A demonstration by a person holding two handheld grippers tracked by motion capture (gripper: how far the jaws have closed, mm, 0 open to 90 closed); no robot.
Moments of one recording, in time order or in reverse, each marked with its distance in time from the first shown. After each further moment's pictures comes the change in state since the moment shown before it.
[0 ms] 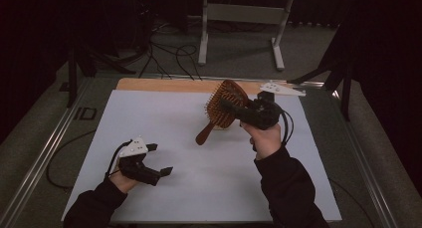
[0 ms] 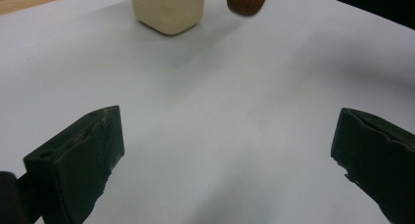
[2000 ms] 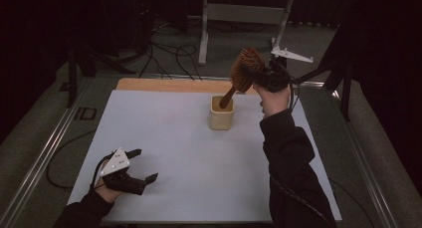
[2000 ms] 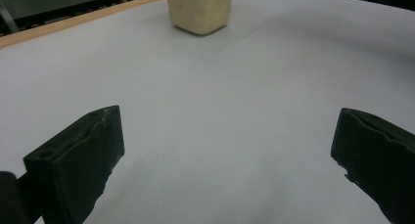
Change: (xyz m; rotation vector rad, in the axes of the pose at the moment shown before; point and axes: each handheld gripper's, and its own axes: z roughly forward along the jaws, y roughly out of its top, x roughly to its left) left arm 0.005 -0.042 -0.027 -0.099 0.099 0.066; right arm -0.081 0.054 0.029 -0.050 -0.282 0.001
